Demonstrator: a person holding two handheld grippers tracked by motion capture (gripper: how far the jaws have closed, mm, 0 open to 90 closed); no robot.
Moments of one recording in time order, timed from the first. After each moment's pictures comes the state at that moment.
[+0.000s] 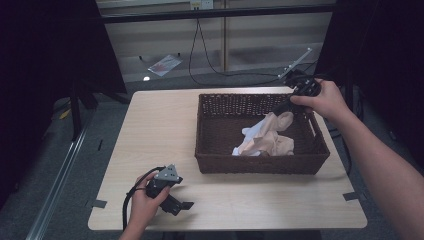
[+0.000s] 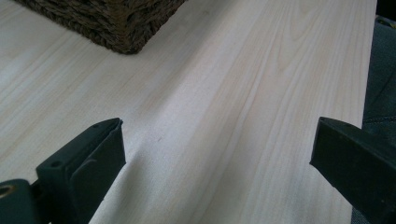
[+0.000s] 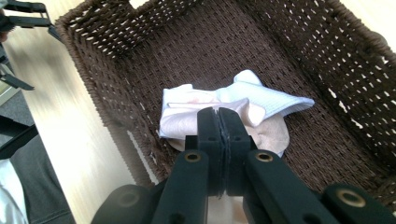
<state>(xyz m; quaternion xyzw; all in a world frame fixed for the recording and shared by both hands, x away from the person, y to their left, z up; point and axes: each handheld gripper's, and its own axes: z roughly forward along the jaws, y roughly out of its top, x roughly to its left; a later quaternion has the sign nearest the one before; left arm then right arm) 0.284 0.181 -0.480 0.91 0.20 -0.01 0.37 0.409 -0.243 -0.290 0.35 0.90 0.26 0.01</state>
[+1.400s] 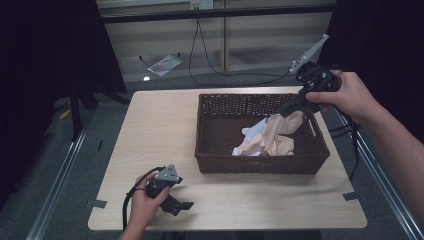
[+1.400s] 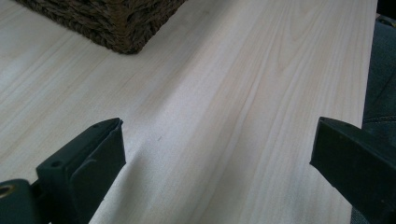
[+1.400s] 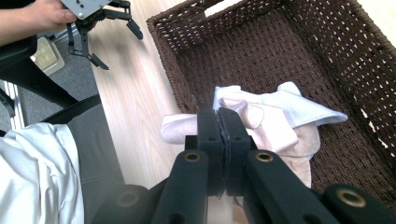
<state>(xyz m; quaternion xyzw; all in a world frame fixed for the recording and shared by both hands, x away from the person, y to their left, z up) 0.283 0.181 -0.478 0.91 0.20 -0.01 0.37 0.365 -0.243 -0.234 0.27 0.92 0.29 -0.02</state>
